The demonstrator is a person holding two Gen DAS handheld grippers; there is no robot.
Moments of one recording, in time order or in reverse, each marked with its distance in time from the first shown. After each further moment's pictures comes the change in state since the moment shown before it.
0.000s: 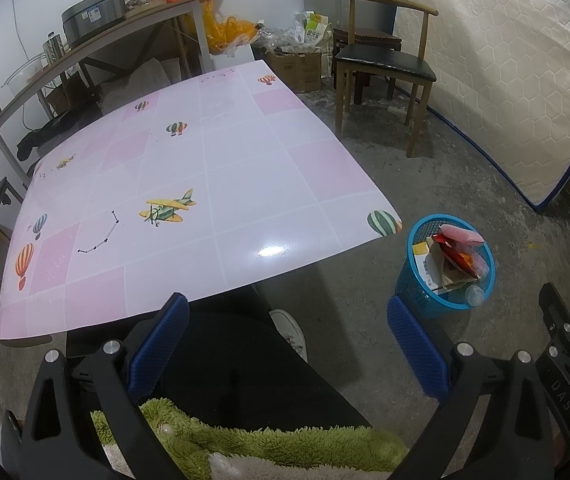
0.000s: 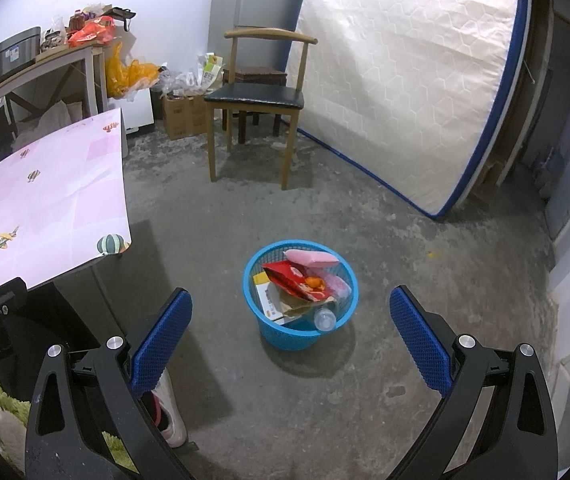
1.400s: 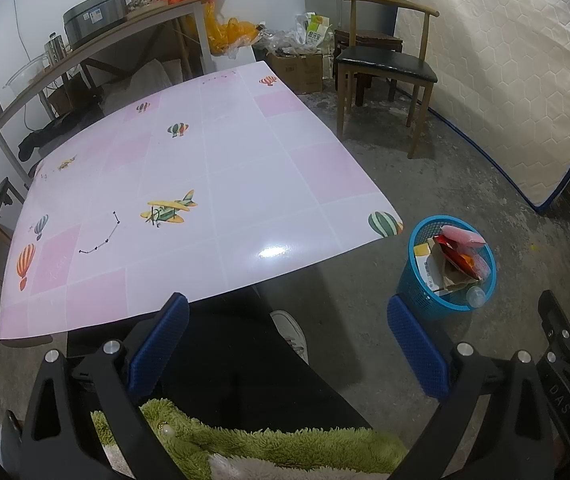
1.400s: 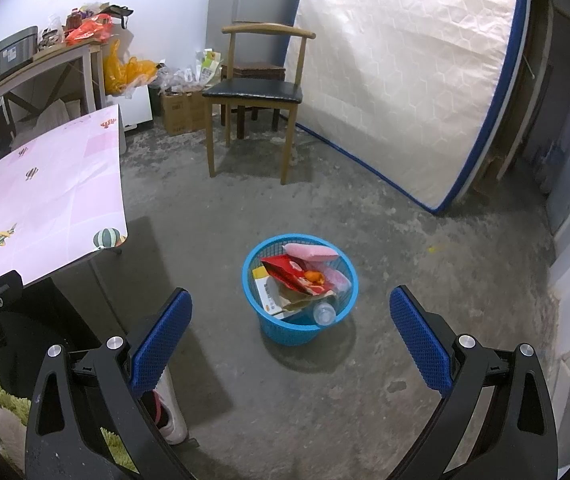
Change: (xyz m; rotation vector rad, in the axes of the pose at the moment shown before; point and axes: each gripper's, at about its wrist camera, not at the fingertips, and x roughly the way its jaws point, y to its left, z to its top) left arm -0.001 0.002 0.004 -0.003 -0.004 0.005; right arm -0.002 0.006 -0.015 0.013 0.012 -0.003
